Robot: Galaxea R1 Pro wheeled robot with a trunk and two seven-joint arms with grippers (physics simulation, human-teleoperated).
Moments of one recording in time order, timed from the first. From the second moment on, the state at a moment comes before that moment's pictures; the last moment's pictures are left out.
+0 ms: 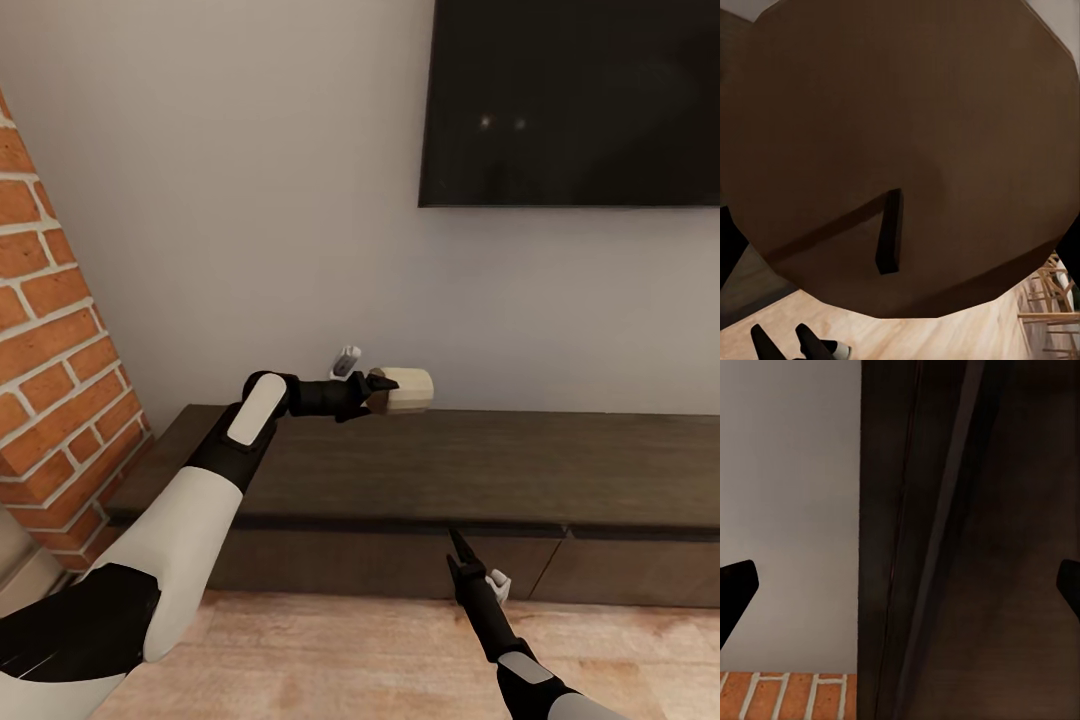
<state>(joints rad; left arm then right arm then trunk) -1.09 -0.14 -0.19 -0.85 1.09 0.99 0.00 -0.60 0.01 0.07 -0.07 -1.40 0.02 1.03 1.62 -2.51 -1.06</state>
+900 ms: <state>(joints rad) -1.09 -0.14 -0.19 -0.85 1.09 0.99 0.00 -0.60 0.01 0.07 -0.06 -1.41 0.03 1.03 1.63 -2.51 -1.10</state>
